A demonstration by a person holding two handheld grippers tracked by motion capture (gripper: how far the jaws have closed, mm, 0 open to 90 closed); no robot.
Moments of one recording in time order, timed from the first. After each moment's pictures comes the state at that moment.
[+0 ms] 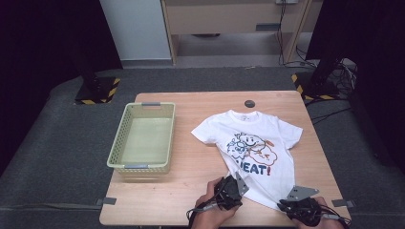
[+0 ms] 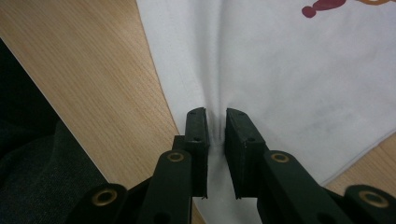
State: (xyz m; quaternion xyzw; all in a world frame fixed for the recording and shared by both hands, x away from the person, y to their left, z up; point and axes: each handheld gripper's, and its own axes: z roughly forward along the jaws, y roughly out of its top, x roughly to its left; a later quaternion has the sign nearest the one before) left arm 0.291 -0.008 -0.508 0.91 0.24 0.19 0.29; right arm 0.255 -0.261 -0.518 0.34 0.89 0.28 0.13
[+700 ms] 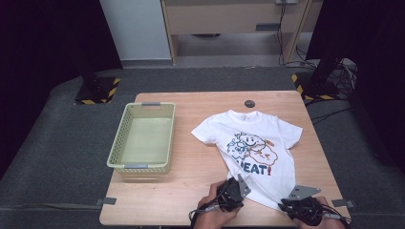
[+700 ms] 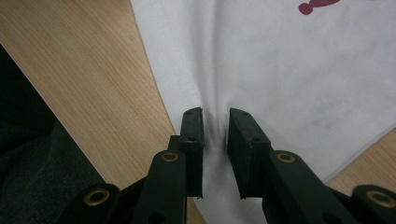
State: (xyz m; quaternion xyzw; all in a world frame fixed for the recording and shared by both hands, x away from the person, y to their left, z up) left arm 0.295 -0.008 -0.517 0.91 0.24 0.17 0.29; right arm 0.256 -0.265 -0.518 0.34 0.89 0.28 0.12
